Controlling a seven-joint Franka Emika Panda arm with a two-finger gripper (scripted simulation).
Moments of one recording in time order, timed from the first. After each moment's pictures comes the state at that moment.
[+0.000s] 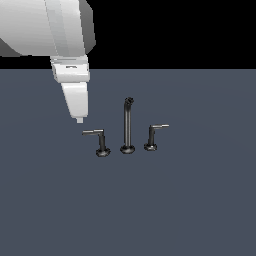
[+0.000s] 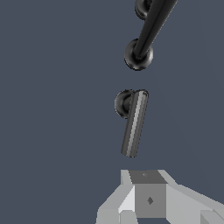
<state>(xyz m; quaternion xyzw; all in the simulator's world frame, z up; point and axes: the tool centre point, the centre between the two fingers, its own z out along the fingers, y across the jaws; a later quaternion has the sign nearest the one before) -0.037 0.148 0.150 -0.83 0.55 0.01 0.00</state>
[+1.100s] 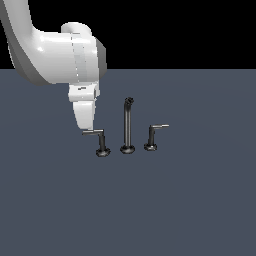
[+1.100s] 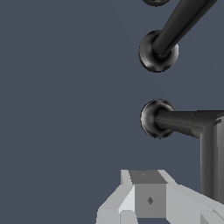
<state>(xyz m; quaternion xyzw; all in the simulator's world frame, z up) 0.013 0.135 0.098 -0.77 0.64 0.00 0.00</state>
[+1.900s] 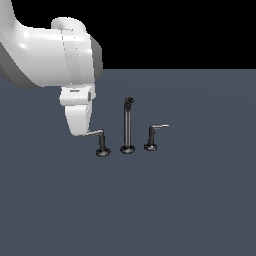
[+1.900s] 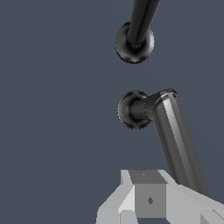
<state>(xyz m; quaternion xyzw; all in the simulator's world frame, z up) -0.020 0.140 0.098 -0.76 0.65 0.00 0.01</state>
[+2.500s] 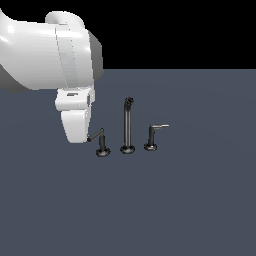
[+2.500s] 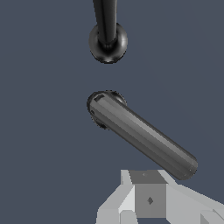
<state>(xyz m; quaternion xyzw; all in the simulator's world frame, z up) -0.056 0.134 0.098 -0.77 0.64 0.00 0.01</state>
